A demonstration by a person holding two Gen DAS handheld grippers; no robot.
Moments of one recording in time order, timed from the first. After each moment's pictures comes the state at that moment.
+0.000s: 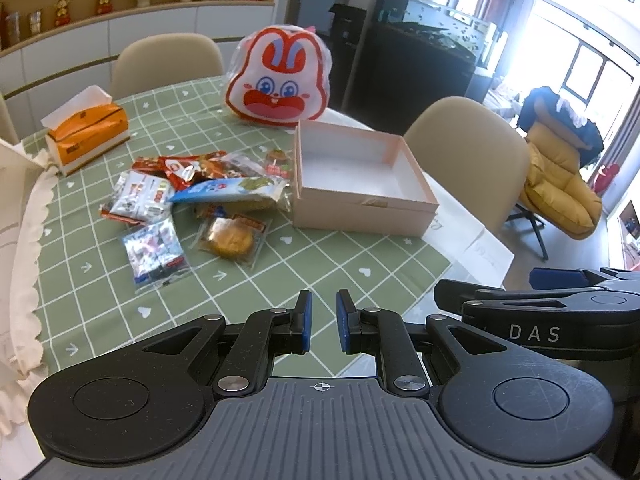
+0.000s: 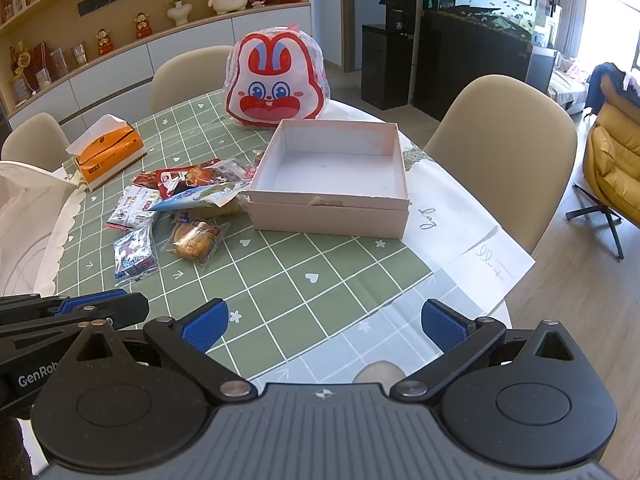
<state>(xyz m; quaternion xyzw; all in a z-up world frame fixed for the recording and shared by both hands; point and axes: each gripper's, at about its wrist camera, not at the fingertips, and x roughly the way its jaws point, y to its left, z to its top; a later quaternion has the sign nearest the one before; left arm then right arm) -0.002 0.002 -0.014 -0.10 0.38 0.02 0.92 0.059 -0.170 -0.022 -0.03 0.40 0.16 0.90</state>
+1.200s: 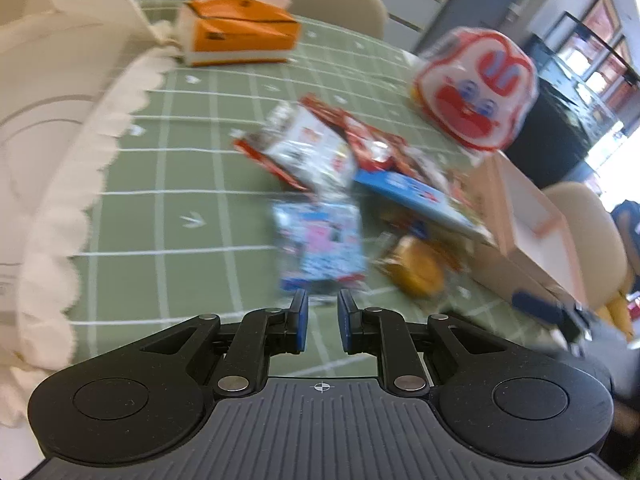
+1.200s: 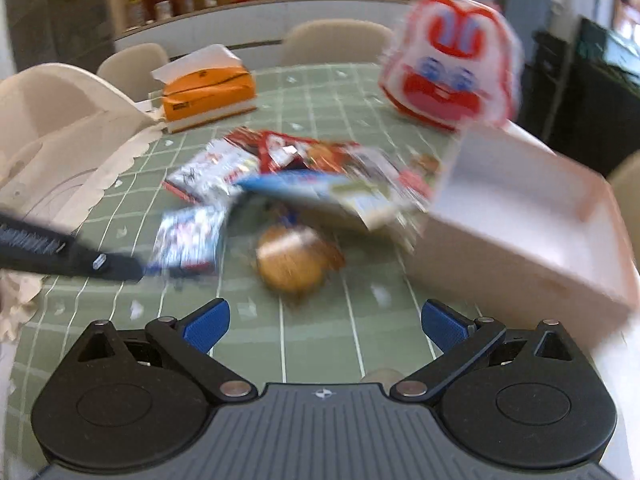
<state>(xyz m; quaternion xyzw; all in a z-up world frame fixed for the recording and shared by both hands) 0.036 0.177 -0.104 -0.28 0.39 0.17 0.86 0.164 -0.007 -0.124 -0.14 0.35 0.36 0.85</state>
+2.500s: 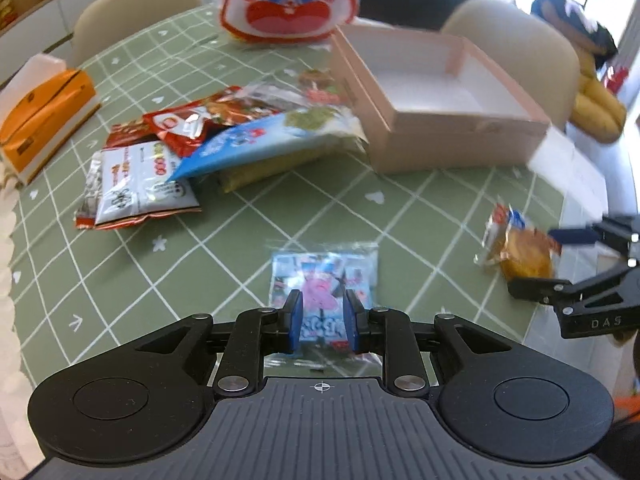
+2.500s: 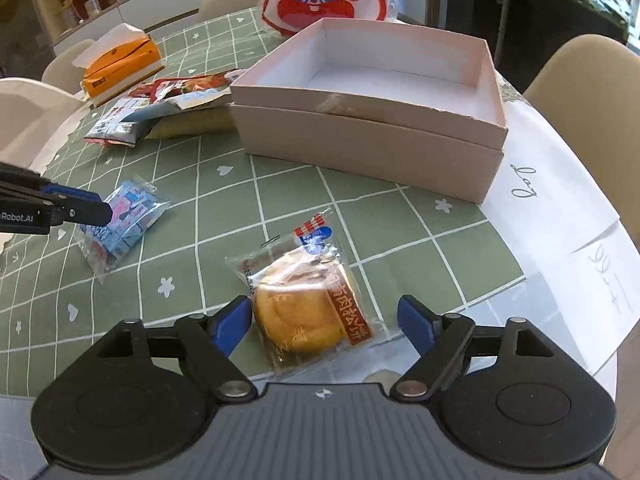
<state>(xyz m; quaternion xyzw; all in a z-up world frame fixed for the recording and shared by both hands) 0.107 0.077 -0.108 0.00 0.50 -0.01 0.87 0.162 -0.159 -0.156 -0.09 0.45 0.29 0.84</state>
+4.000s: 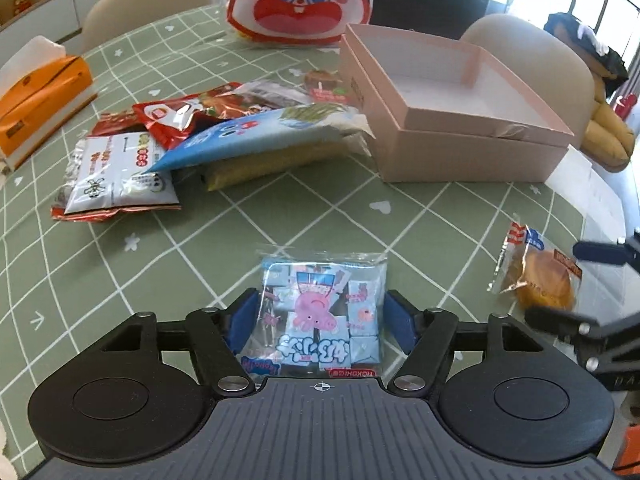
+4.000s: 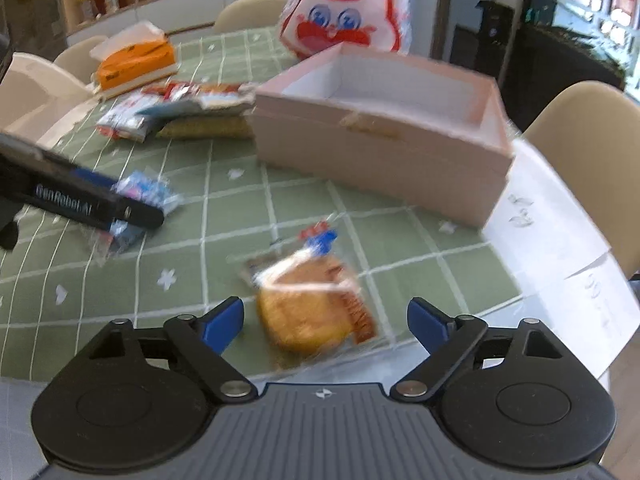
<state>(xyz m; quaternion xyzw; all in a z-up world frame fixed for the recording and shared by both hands) 0.119 0.074 -0.137 -0.04 0.47 0.02 0.88 0.146 -0.156 -0.156 -0.12 0.38 0.28 0.87</state>
